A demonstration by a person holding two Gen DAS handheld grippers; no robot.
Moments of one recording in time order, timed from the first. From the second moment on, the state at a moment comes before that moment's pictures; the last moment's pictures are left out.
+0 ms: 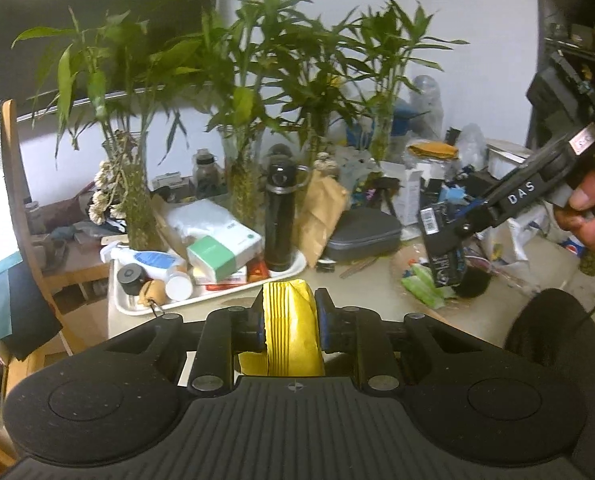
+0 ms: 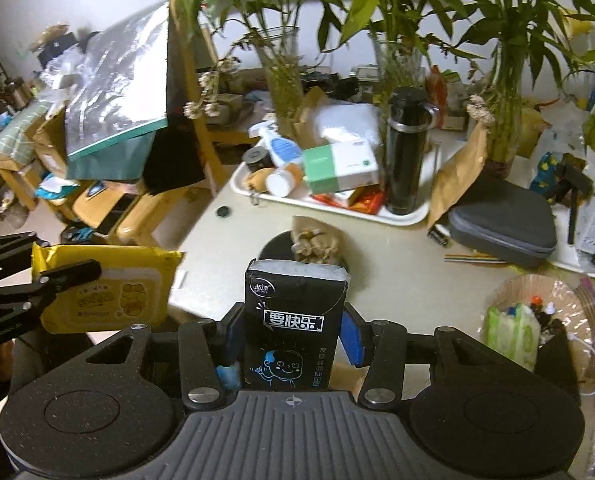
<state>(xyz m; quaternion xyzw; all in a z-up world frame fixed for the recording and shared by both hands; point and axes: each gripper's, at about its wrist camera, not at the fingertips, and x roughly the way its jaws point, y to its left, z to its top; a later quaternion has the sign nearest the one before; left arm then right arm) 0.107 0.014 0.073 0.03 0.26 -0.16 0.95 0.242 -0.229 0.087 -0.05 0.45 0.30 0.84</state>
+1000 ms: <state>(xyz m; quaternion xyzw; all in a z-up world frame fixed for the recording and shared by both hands) 0.065 0.055 0.050 -0.04 0.31 -0.13 0.94 0.183 -0.220 0.085 -0.03 0.46 0.36 0.81</state>
